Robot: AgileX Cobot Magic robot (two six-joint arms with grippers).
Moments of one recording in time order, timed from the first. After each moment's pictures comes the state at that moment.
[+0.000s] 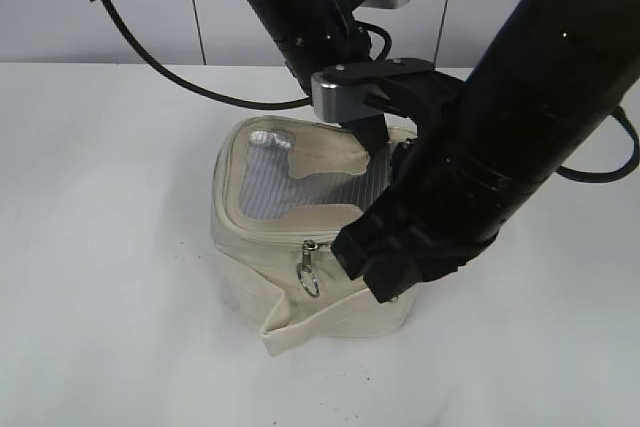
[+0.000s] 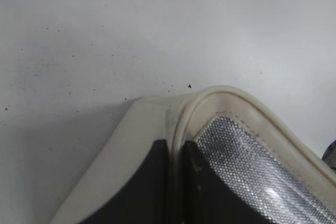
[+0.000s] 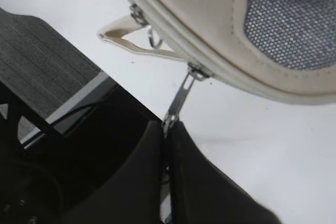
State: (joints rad) left arm -0.65 2.22 -2.01 -0.45 1.18 0.44; right arm 0.76 1.56 -1.08 0.35 0.91 -0.06
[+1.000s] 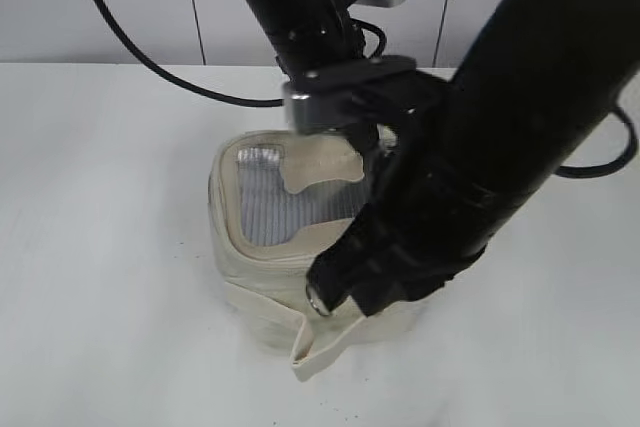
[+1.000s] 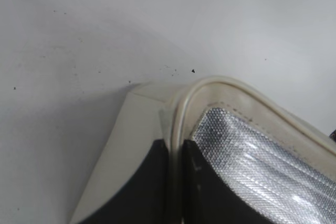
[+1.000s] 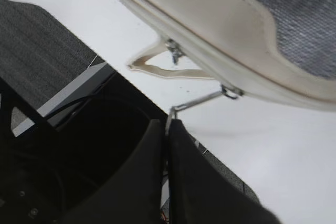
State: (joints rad) left arm -0.66 2.19 -2.00 -0.39 1.22 0.40; right arm 0.85 1.53 -1.11 0.24 0.96 0.05
